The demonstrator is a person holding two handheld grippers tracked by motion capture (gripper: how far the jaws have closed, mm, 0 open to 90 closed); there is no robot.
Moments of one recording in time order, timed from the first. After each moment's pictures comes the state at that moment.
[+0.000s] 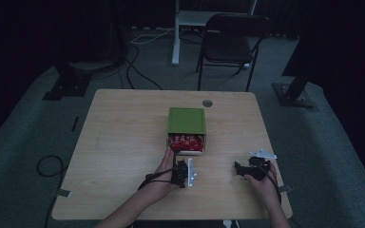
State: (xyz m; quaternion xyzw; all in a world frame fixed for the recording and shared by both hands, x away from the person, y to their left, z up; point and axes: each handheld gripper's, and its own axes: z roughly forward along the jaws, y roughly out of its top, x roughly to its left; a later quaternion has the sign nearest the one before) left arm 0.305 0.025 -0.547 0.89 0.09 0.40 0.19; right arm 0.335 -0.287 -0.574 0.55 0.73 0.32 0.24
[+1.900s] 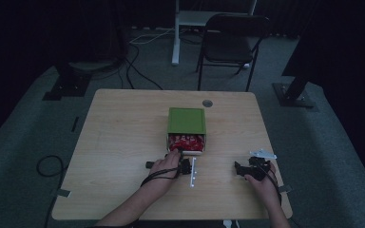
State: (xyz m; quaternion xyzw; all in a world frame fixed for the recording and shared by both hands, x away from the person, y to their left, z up) left arm 0.325 0.019 -0.556 0.85 -0.02 0.52 0.09; right arm 0.335 -0.287 -0.574 0.55 0.73 0.32 0.24
